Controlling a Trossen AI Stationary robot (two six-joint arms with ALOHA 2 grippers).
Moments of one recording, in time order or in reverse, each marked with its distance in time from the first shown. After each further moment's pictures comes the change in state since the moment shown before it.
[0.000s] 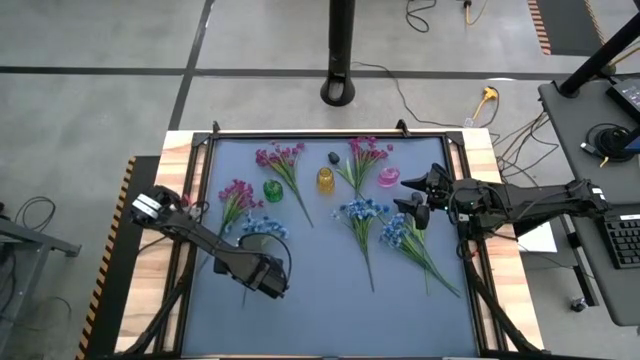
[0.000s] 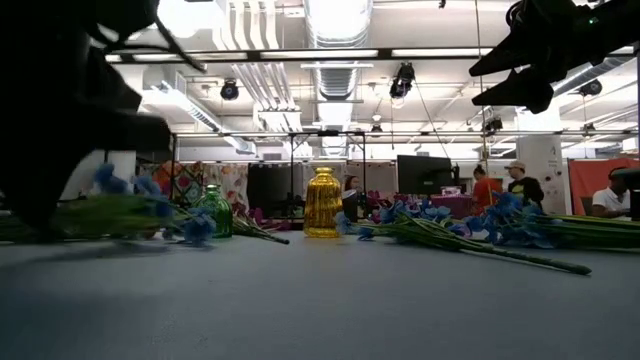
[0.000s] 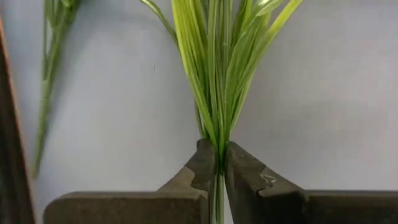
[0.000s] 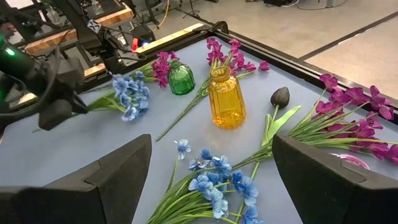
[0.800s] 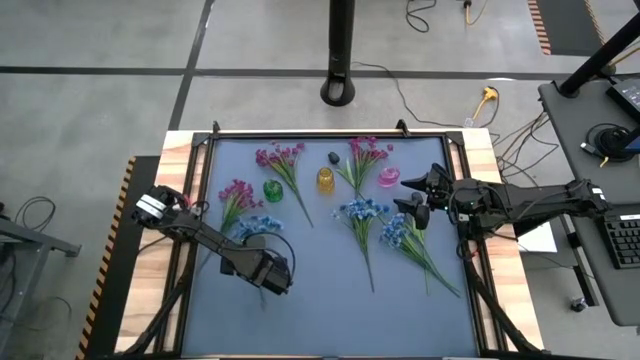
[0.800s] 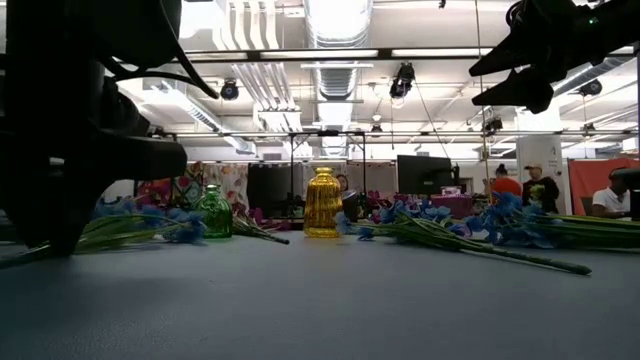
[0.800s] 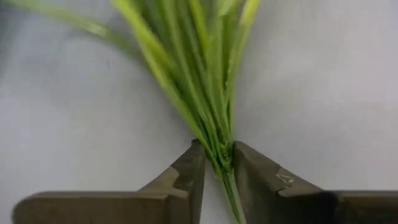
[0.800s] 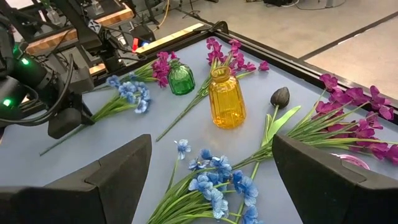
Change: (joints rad) left arm 0.040 0.042 -0.079 0.182 0.000 -0.016; right arm 0.000 0.000 0.000 0.000 0.000 0.000
